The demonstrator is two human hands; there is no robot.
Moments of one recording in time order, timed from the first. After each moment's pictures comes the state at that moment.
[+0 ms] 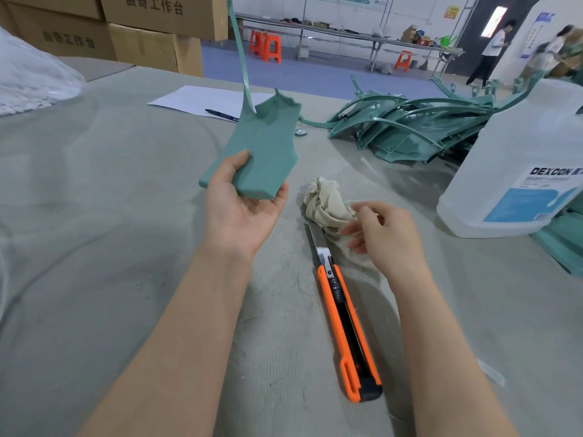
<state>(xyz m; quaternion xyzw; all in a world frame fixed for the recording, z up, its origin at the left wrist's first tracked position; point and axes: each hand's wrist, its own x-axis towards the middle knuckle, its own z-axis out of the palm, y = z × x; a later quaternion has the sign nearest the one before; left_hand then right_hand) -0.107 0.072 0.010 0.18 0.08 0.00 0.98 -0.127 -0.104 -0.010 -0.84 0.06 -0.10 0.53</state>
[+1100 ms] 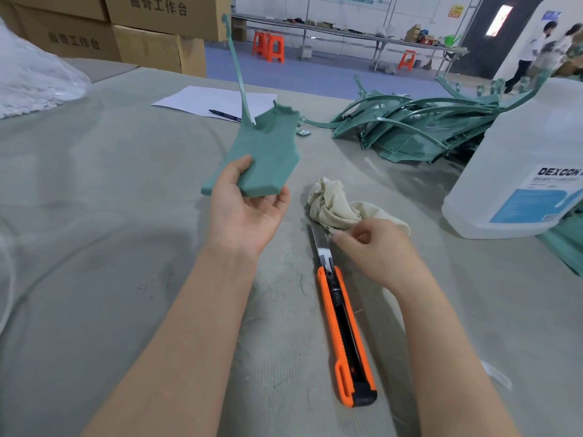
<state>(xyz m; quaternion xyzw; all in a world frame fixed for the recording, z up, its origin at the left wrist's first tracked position) -0.105 0.073 0.008 0.19 0.10 -0.01 0.98 -0.136 -0.102 -0.010 -0.95 0.02 -0.03 0.32</state>
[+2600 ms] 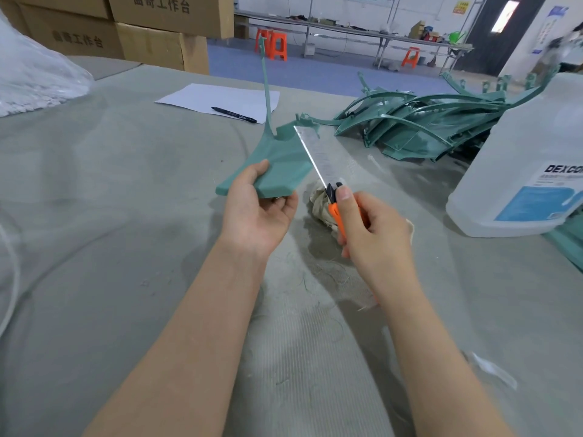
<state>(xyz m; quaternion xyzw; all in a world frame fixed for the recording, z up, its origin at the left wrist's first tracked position) -0.110 0.063 0.011 0.23 0.16 -0.02 0.96 -0.140 -0.075 -0.013 -0.84 -0.05 -0.22 0.50</state>
